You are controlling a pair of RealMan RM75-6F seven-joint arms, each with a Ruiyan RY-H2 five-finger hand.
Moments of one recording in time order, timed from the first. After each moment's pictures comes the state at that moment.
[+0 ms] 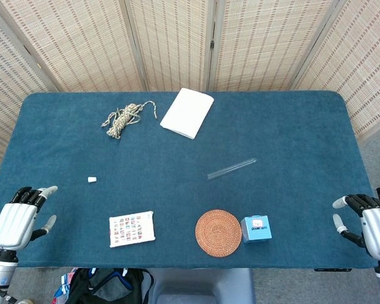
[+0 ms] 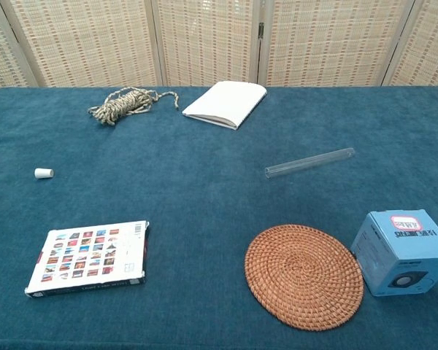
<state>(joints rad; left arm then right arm) -0.18 -1.07 -0.07 -1.78 1.53 1.44 0.24 0.02 -0.99 0.06 -1.79 -1.59 1.58 0.04</state>
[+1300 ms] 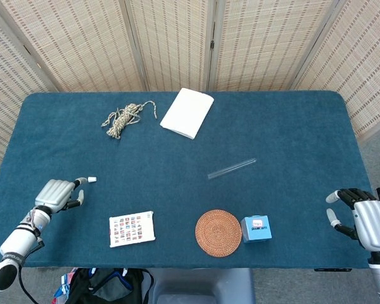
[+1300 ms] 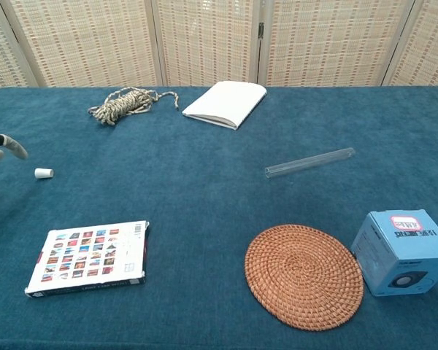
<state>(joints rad) -0.60 -1.13 -0.09 -1.54 1.04 0.72 0.33 0.06 -0.99 0.07 -1.80 -1.55 1.52 0.03</state>
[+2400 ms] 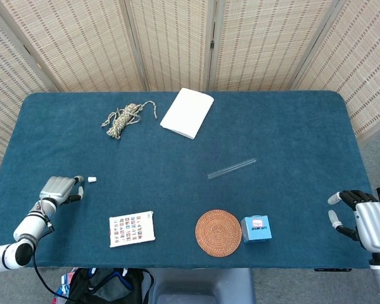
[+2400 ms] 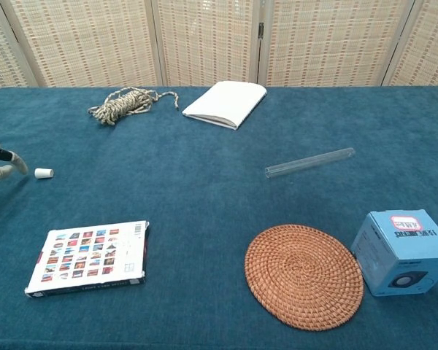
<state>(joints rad) -0.75 -1.27 0.01 -1.33 0.77 0.63 0.42 0.06 -0.99 0.07 -1.80 -1.53 1.51 0.03</state>
